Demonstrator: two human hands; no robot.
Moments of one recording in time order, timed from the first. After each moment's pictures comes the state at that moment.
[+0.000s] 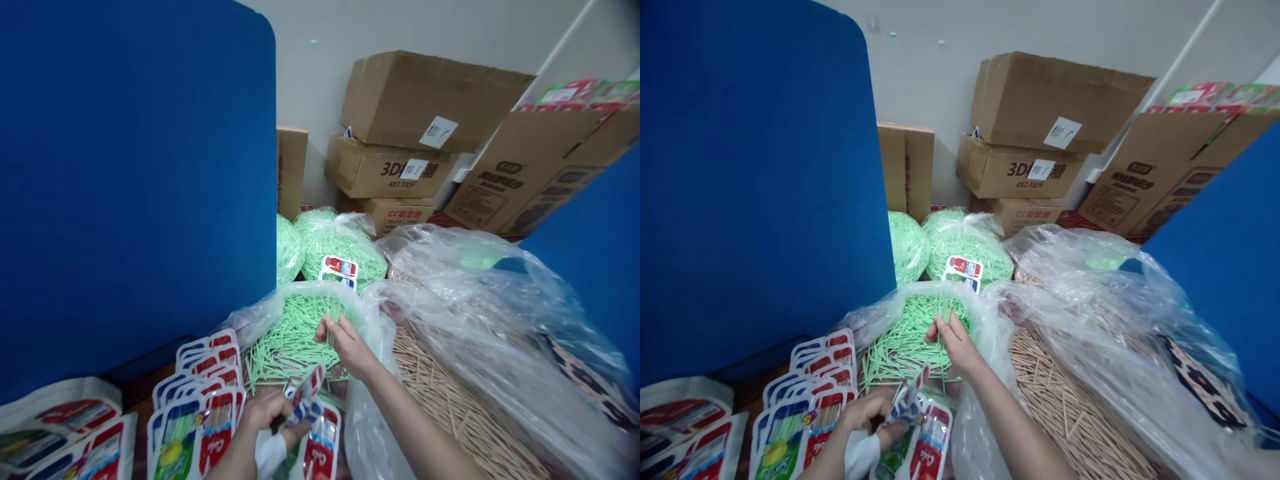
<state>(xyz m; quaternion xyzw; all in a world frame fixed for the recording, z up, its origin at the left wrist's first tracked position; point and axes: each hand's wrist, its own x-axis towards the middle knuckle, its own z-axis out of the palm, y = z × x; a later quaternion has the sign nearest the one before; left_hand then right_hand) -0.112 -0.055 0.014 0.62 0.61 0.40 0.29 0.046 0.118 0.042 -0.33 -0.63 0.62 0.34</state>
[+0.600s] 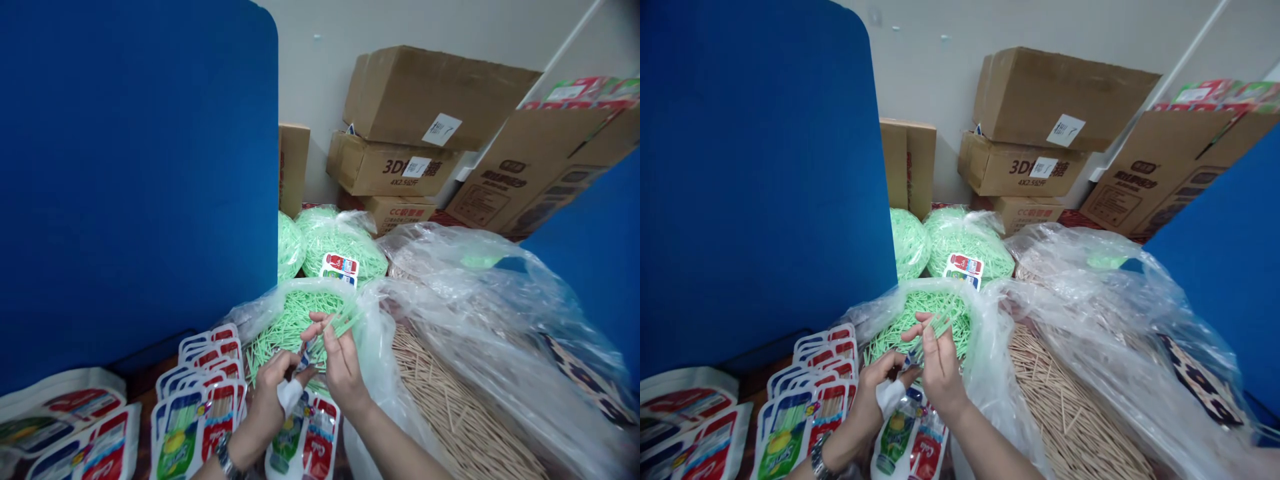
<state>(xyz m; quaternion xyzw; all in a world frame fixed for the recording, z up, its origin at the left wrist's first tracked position) -0.086 -0.022 0.045 0.57 0.63 0.48 0.22 0.030 0.053 0.090 -0.30 -0.67 0.48 0.47</state>
